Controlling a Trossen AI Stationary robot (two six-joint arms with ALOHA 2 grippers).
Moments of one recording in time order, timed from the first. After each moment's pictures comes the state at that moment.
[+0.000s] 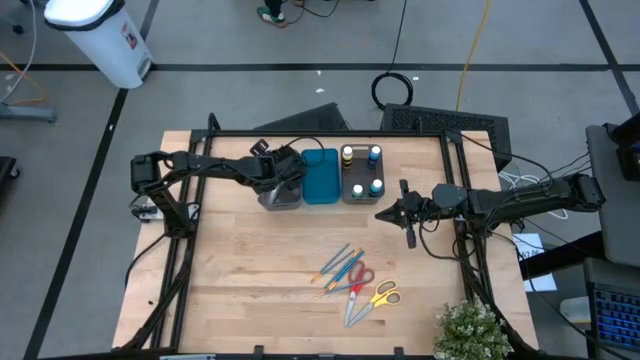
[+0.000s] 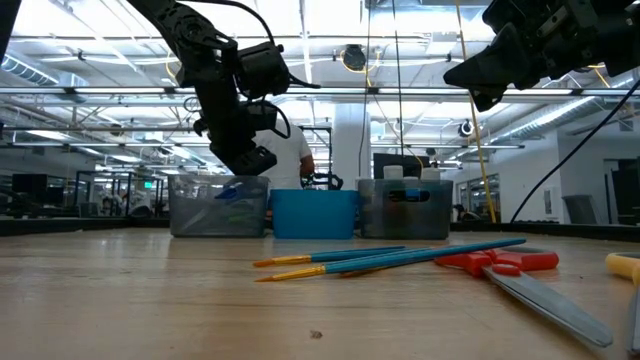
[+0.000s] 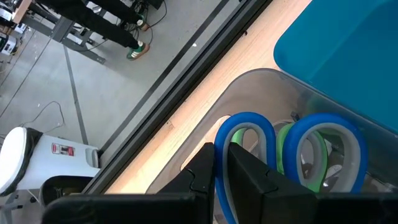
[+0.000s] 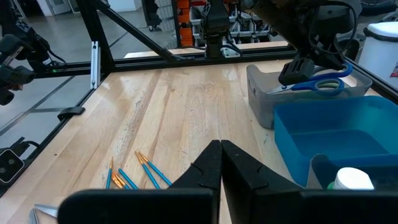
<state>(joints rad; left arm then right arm) 0.29 1.69 1.02 -0.40 -0.78 -0.21 0.03 0.80 0.36 0.24 -0.02 0.10</state>
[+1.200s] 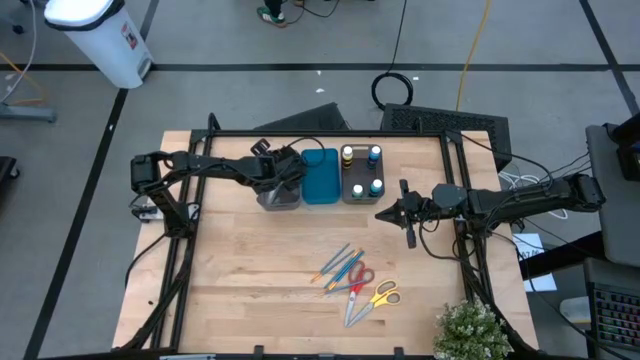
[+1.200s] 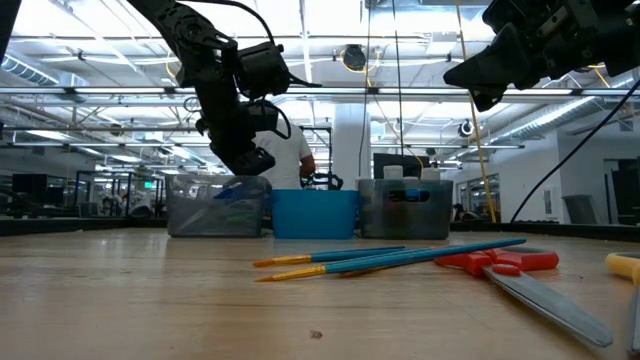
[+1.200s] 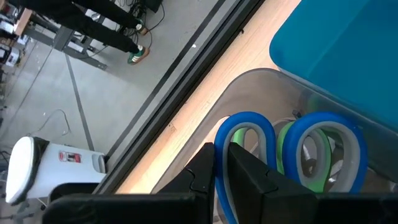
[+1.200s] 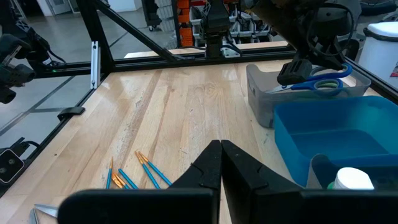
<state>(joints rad) 0.29 1.69 1.02 -0.40 -0.77 -0.14 0.03 0.80 0.36 0.24 -0.02 0.10</state>
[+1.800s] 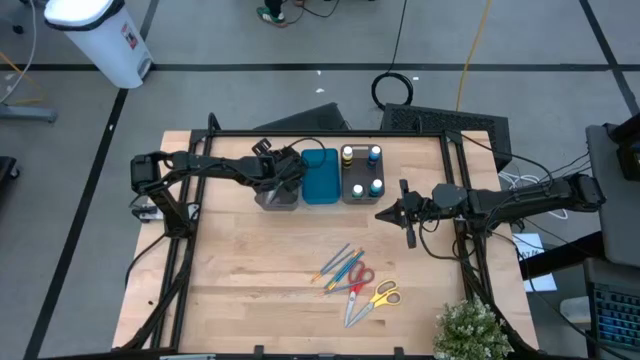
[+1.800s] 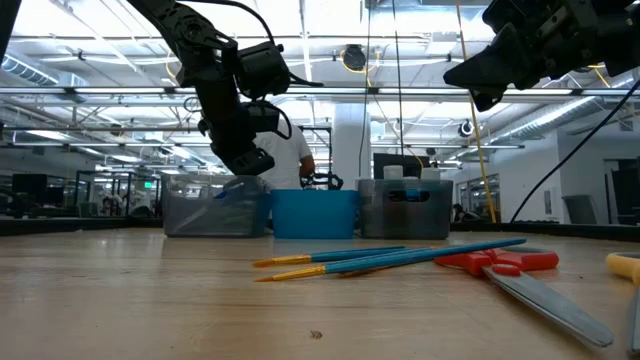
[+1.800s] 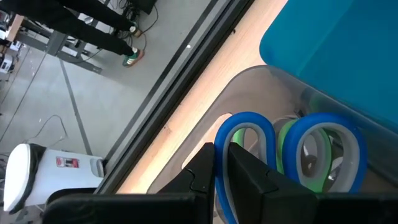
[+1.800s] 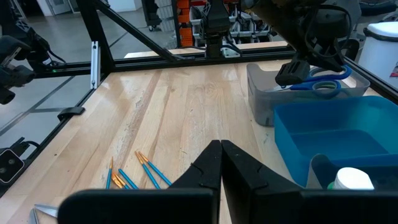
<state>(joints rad) 0.29 1.69 1.02 -0.40 -0.75 -0.11 0.03 0.80 0.36 0.24 -0.02 0.10</state>
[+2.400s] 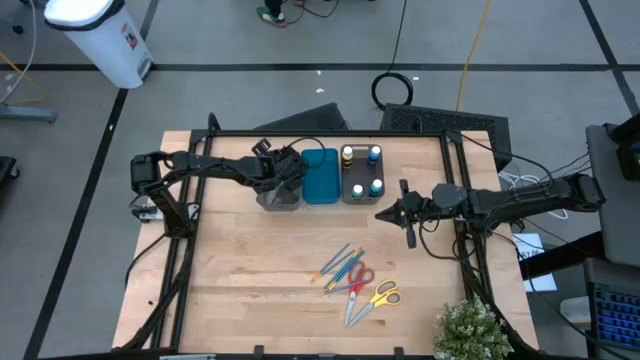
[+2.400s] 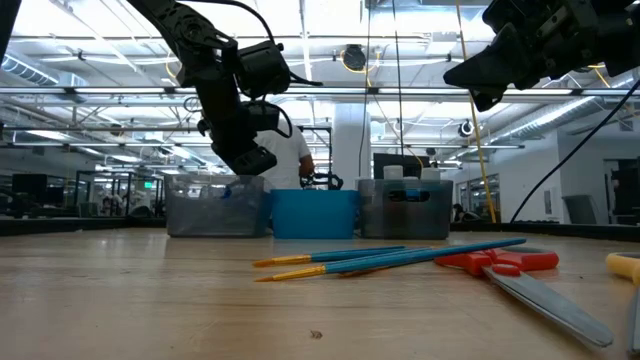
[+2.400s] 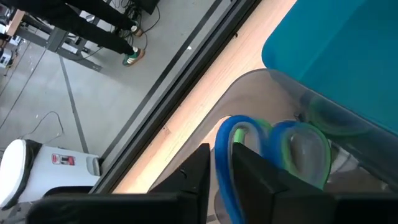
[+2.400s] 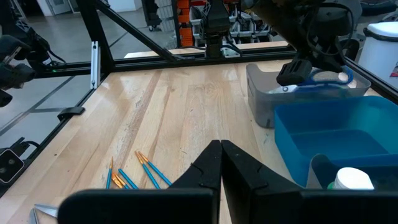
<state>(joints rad) 0.29 1.69 1.02 -0.39 -0.76 -0.14 0.03 0.80 0.36 0.24 -0.02 0.10</state>
